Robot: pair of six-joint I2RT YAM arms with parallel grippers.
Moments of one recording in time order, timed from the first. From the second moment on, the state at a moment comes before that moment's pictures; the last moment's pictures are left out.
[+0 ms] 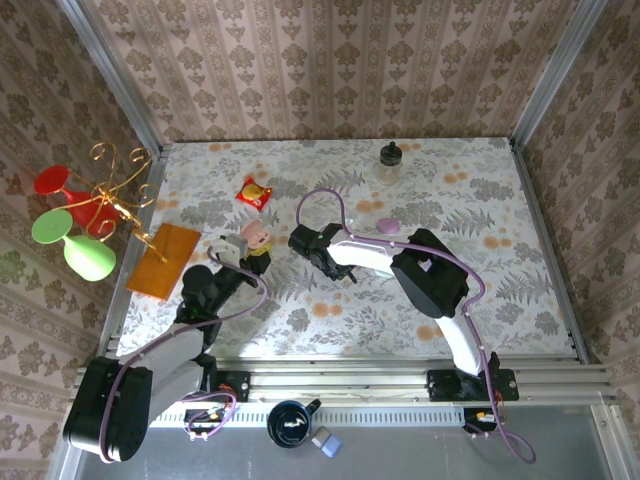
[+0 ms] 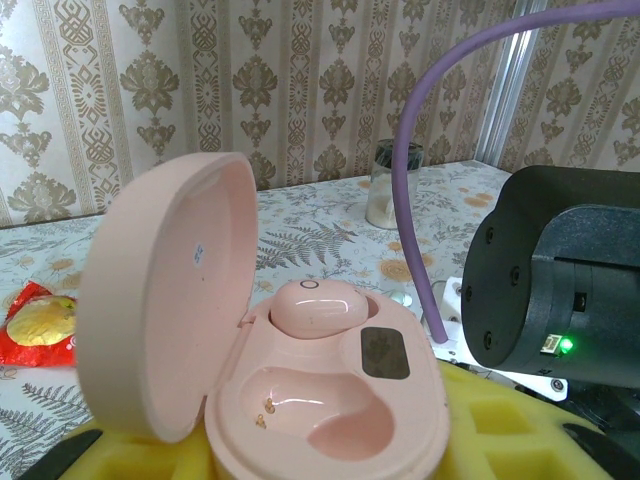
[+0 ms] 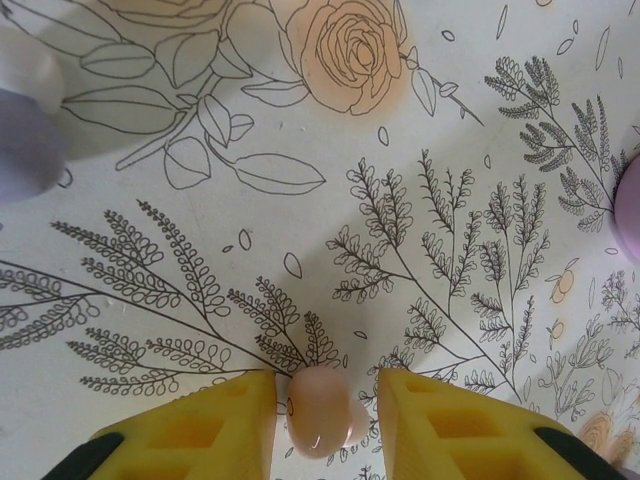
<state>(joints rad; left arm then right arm) -0.33 0.98 0.11 0.86 0.35 -0.08 0.85 2.15 1.55 -0.92 0.55 0.24</state>
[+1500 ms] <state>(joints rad) -0.57 1.40 0.21 1.14 0.47 0.14 0.65 1.41 1.09 -0.40 -0.30 0.43</state>
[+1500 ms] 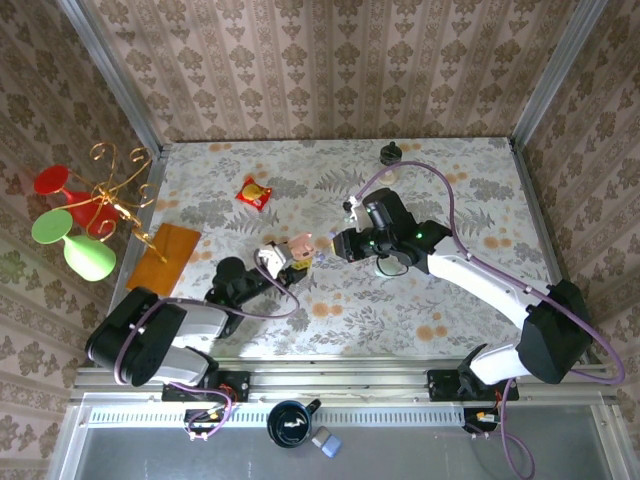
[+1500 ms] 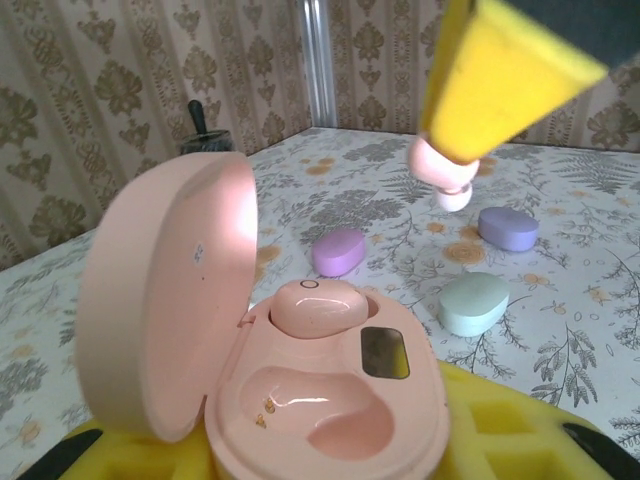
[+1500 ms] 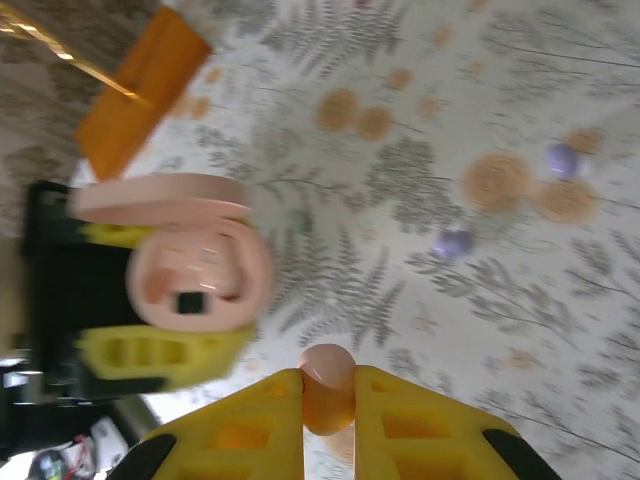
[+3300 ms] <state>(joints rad) -0.67 1.47 0.28 1.14 0.36 0.17 0.72 1.50 1.15 -0.30 -0.31 0.50</state>
